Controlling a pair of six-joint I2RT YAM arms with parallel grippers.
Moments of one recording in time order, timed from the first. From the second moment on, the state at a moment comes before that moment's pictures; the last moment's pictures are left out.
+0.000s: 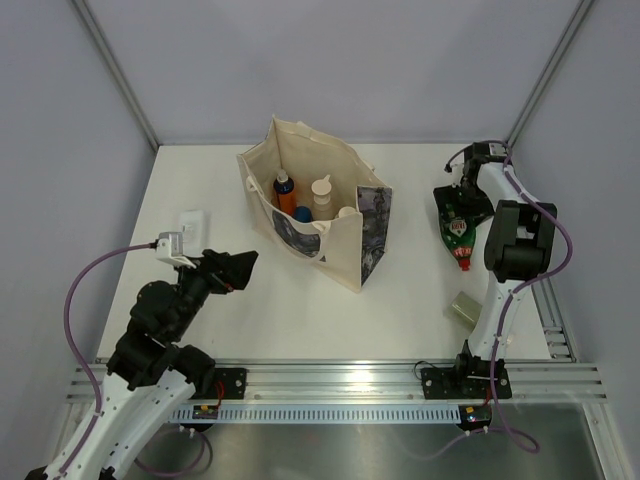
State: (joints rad) left arm -0.53 0.27 0.56 -0.34 -0.12 -0.64; right arm -0.09 2.11 1.67 -0.90 0.01 -0.25
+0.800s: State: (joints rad) left arm -0.53 0.26 0.53 -0.35 -0.12 -0.66; right arm -0.07 1.98 1.55 -0.80 0.05 -0.19
